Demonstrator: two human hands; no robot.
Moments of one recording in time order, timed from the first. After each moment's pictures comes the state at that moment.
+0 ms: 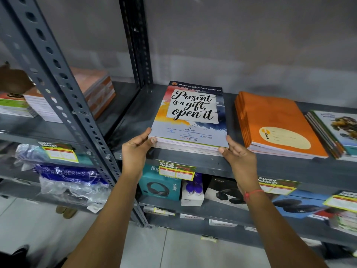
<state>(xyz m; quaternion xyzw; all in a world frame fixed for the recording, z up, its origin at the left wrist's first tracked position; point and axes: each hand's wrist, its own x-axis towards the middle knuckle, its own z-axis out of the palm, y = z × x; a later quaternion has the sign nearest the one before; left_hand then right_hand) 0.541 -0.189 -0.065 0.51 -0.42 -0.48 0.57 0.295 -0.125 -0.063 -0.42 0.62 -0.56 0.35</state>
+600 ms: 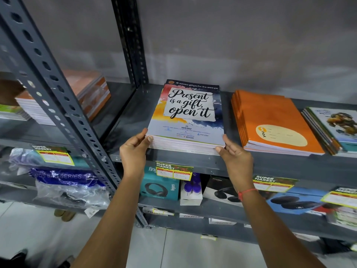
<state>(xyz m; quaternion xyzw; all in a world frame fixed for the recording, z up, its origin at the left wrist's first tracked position) 0.530 -0.193 -0.066 0.52 -0.38 -0.46 0.61 0.302 -0.125 -0.060 -0.43 0.66 -0.55 0.28</state>
